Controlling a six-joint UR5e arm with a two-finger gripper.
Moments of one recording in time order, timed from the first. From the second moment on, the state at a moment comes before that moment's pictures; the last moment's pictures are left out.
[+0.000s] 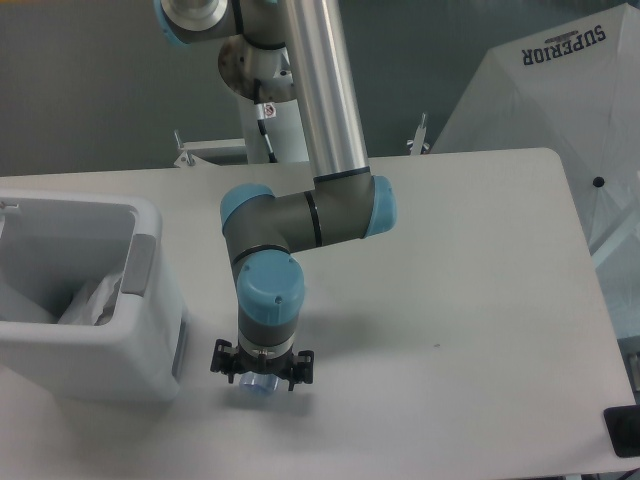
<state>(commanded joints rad) 2.24 -2.20 -1.56 -0.88 1.44 0.34</state>
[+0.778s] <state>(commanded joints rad) 2.24 -2.20 -1.57 -0.88 1.44 0.34</state>
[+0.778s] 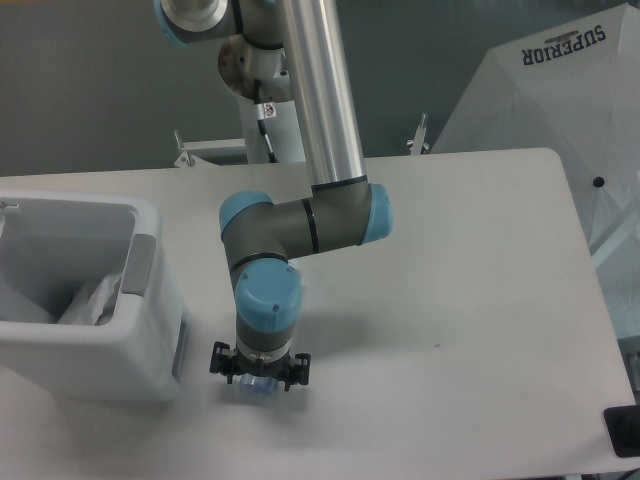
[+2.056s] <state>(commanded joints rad) 2.23 -2.20 -1.57 -0.88 1.44 0.34</state>
